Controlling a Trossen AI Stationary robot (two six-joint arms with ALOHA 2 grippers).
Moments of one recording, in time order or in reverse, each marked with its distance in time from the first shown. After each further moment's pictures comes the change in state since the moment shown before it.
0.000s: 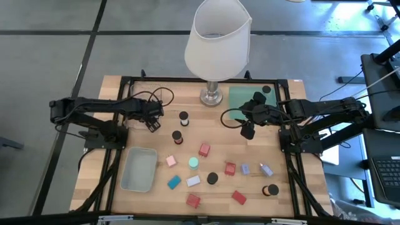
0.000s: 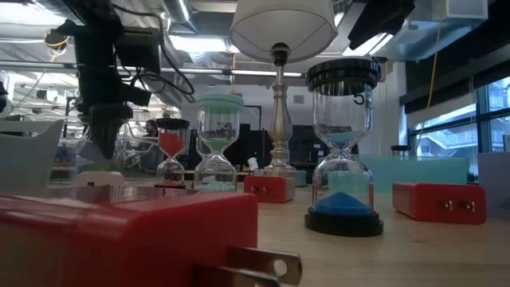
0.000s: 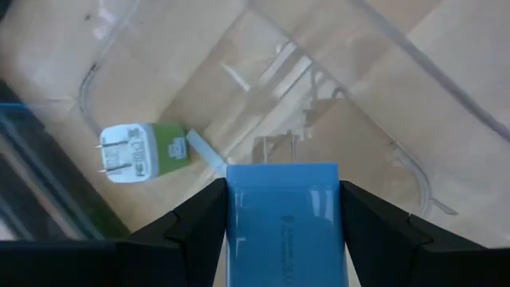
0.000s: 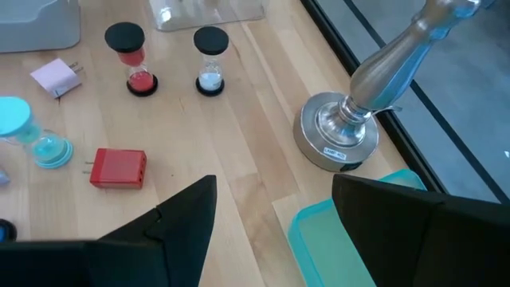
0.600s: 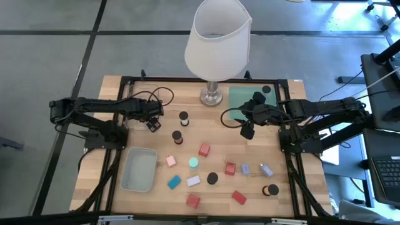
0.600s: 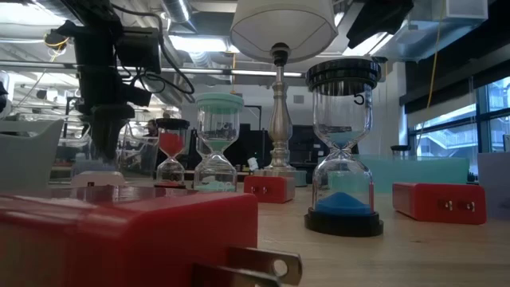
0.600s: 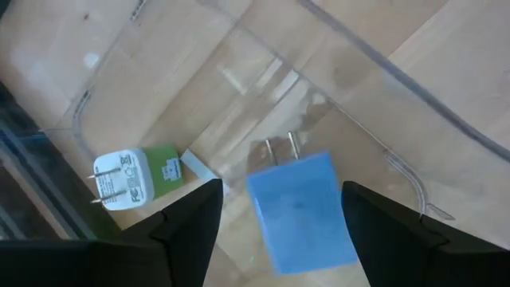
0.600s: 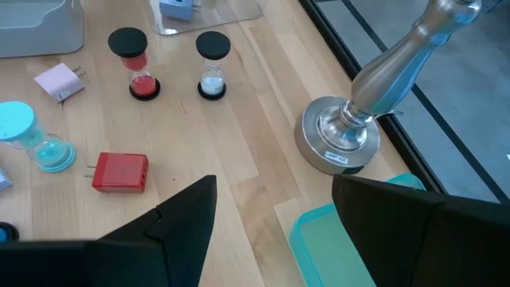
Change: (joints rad) left arm 0.002 0.002 -0.001 0.012 0.003 -0.016; right arm 0.000 0.000 0.000 0.013 -0.002 -0.005
